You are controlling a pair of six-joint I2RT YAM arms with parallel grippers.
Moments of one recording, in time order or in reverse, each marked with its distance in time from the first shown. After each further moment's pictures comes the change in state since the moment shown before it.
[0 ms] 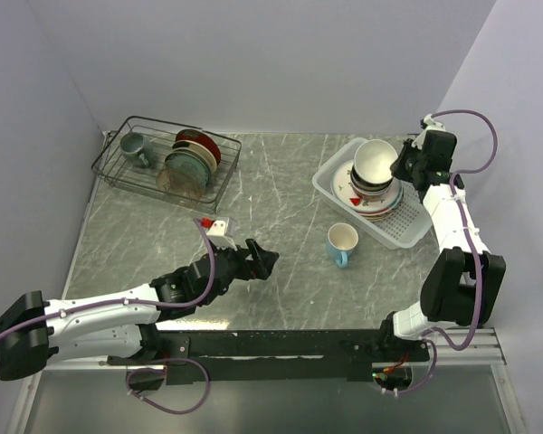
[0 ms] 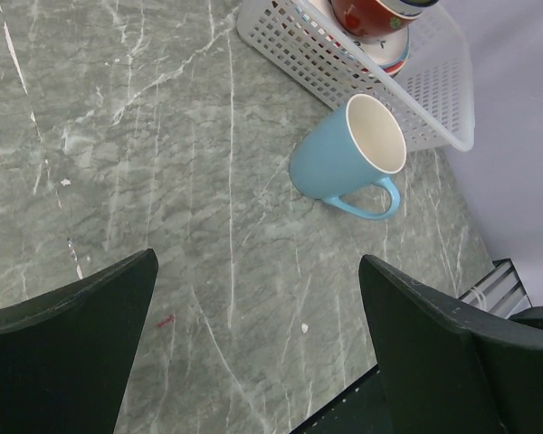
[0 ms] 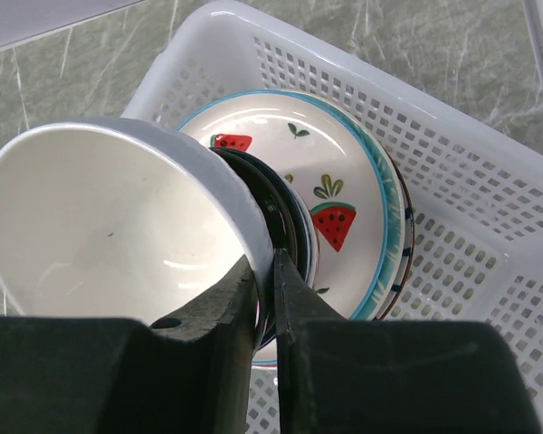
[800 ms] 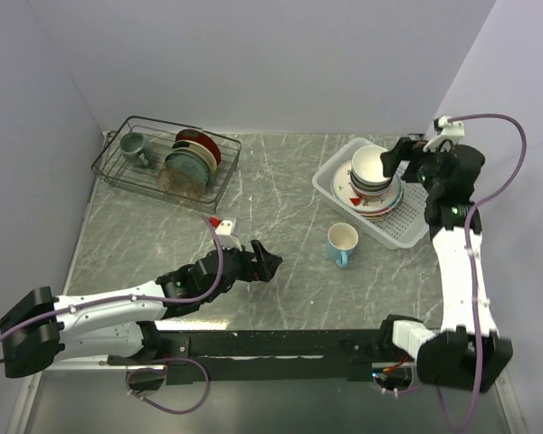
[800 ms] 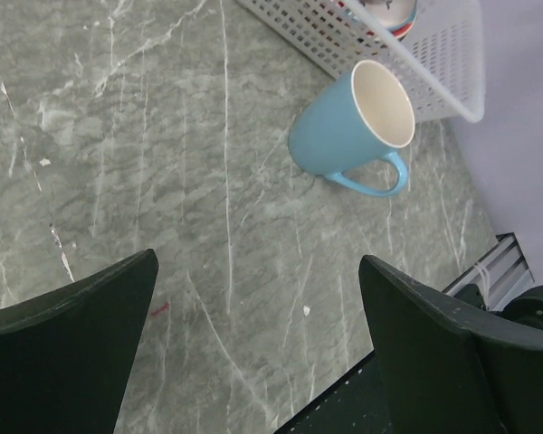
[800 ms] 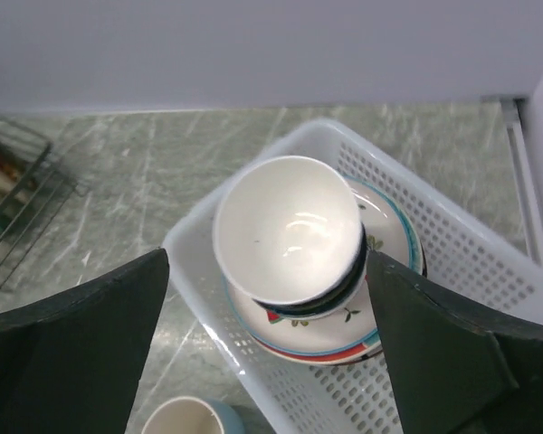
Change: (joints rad) left arm 0.027 0.054 0.003 0.008 0.089 -0.011; right arm -0.008 -0.364 -0.121 0.098 -0.159 -0.080
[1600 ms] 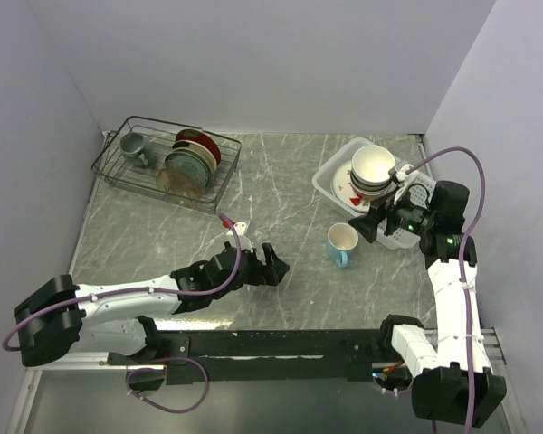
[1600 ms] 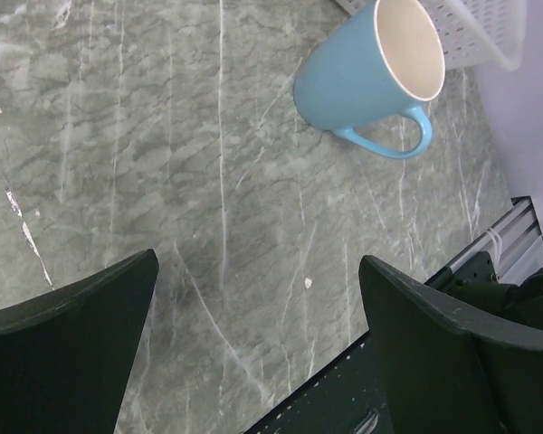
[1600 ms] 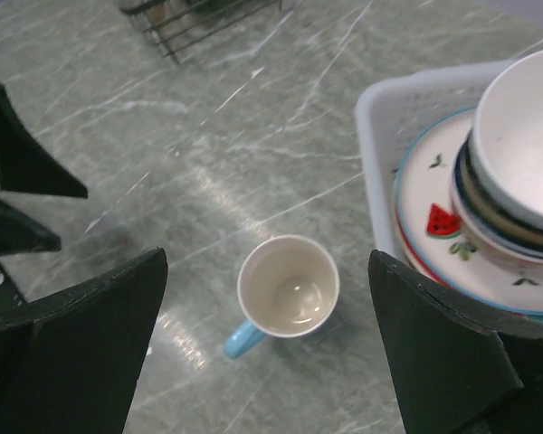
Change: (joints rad) left arm 0.004 0.136 0.047 -0.021 0.093 -0.053; right arm 0.000 -0.240 -0.208 -0.305 -0.580 -0.395
